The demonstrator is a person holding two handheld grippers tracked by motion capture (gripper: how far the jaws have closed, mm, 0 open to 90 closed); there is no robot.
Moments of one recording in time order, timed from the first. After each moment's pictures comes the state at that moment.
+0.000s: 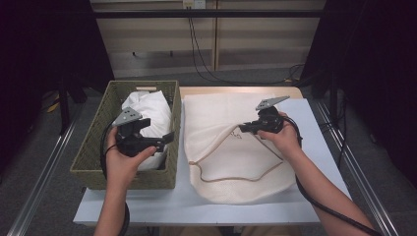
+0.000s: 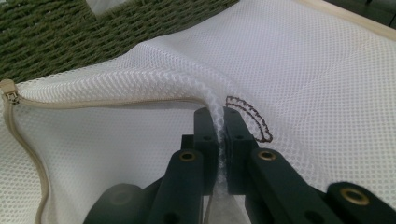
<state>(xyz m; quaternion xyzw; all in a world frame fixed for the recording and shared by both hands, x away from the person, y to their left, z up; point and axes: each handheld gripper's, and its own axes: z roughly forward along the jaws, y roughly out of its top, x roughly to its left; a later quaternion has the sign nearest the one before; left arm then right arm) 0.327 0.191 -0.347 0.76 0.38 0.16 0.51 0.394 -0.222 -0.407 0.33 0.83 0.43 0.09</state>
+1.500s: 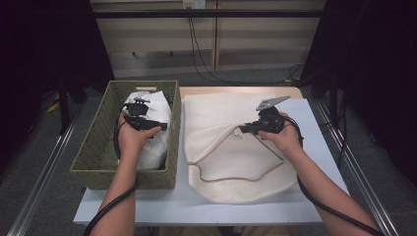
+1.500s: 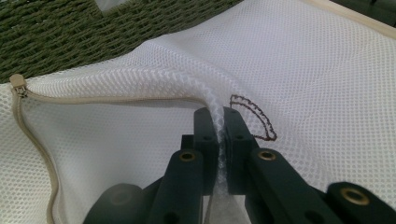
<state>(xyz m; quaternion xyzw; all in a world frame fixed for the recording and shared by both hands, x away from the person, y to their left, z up) 0.432 0.192 -0.403 0.78 0.53 0.14 0.30 0.391 -0.222 -0.405 0.32 0.84 0.43 0.09</state>
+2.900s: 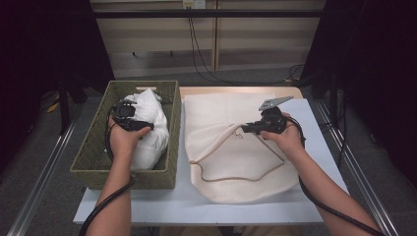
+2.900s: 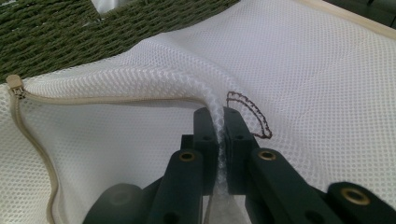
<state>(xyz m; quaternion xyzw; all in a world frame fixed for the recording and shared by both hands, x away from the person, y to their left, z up) 0.436 0.226 -0.414 0.75 0.59 0.16 0.26 0.389 -0.228 -0.406 0.33 0.84 0.43 0.09</state>
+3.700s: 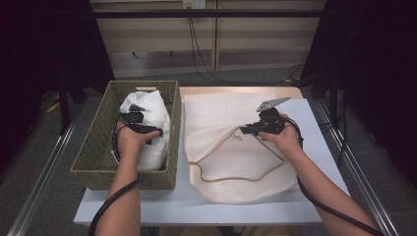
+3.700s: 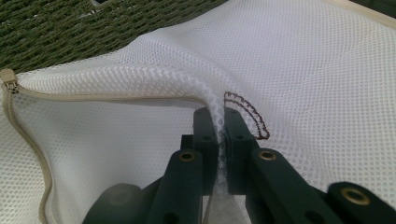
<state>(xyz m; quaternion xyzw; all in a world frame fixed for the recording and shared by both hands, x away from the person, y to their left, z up) 0.439 0.208 -0.442 0.75 0.61 0.09 0.26 0.393 -0.225 -0.413 0.33 0.84 0.42 0.08</state>
